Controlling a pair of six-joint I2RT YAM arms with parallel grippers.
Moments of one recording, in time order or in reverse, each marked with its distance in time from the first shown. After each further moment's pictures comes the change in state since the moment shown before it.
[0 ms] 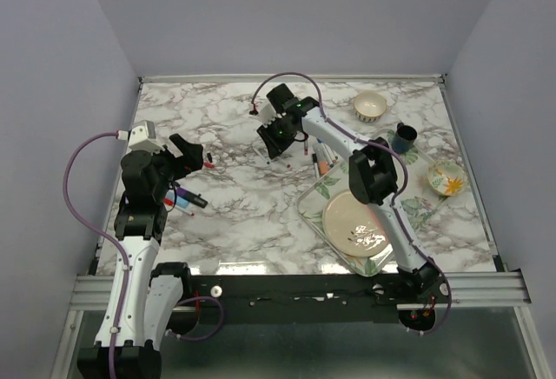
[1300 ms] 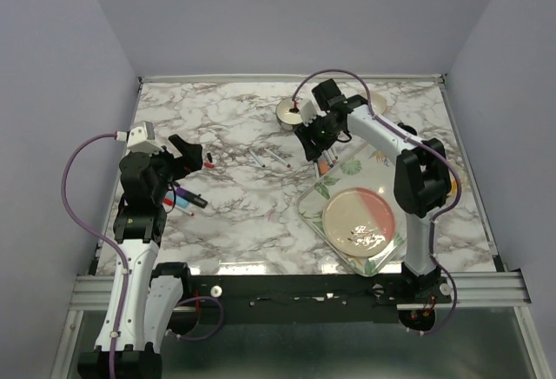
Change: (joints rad) left arm 0.000 -0.023 0.000 0.000 0.000 0.007; right arm -0.151 -0.440 -0.521 0.048 0.008 -0.126
